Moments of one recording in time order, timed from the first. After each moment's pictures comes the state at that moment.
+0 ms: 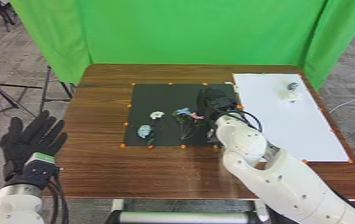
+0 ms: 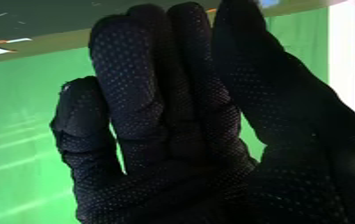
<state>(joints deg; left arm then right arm) 135.0 -52.7 -100.4 -128.4 8.5 25.6 24.0 -68.0 -58.7 42.7 -99.5 -133.3 -3.9 32.6</state>
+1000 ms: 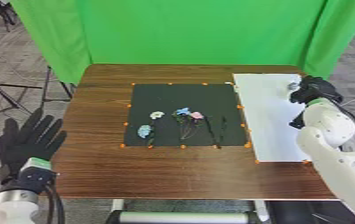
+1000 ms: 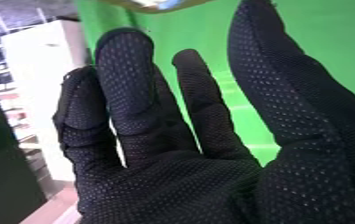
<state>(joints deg) 138.1 -52.8 -101.8 -128.0 9.9 18.2 26.0 -77.8 -49.0 73.0 -93.7 -129.9 -6.2 41.7</state>
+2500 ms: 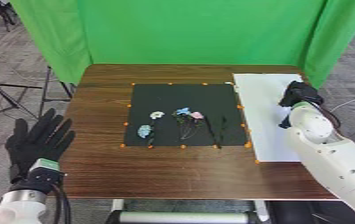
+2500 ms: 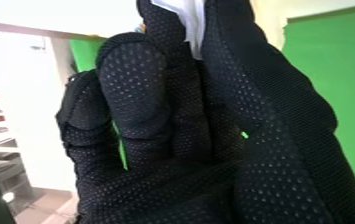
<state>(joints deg) 136.4 -52.9 -99.1 -127.5 10.9 17.6 25.4 -67.9 -48.7 57.8 -79.7 -127.8 3.9 37.6</state>
